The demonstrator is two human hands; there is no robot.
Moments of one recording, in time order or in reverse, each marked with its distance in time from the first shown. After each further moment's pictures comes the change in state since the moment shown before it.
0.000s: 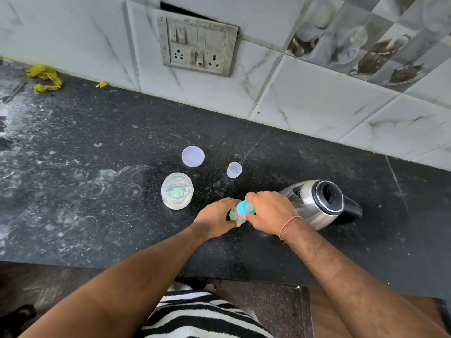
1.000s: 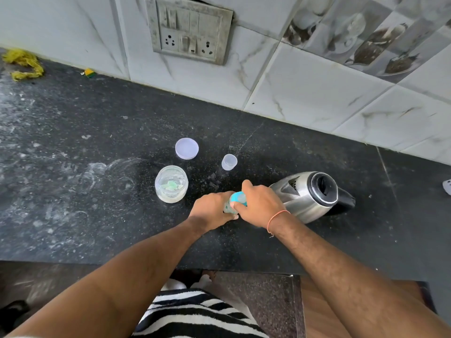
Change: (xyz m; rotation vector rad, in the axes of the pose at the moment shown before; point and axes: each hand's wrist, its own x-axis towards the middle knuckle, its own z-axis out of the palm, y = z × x) left_hand -0.003 0.012 -0.005 0.173 0.068 -0.022; right_hand 0.007 -0.012 0.014 0.224 -0.018 0.104
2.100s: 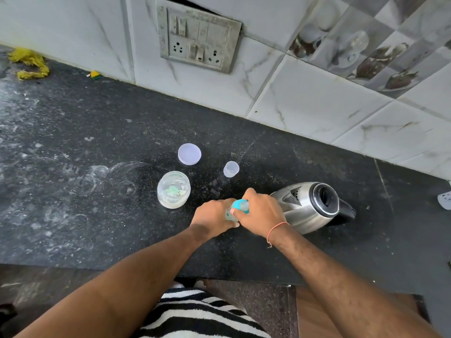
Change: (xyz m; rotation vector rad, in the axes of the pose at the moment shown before) left_hand -0.004 0.005 -0.002 -0.082 -0.037 -0.072; right_hand -0.002 -0.008 -0.001 0.049 0.009 0.111
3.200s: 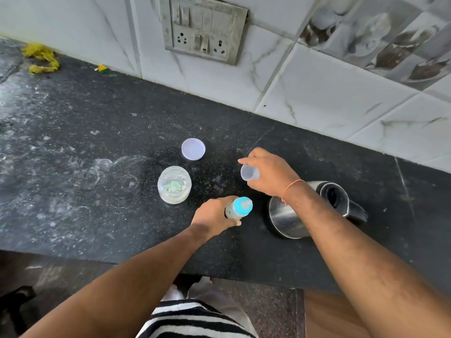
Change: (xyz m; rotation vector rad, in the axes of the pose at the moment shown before) left_hand -0.002 -0.004 0.011 -0.206 0.043 -0.107; right_hand 0.071 0.028 -0.060 0.064 0.012 -0.292
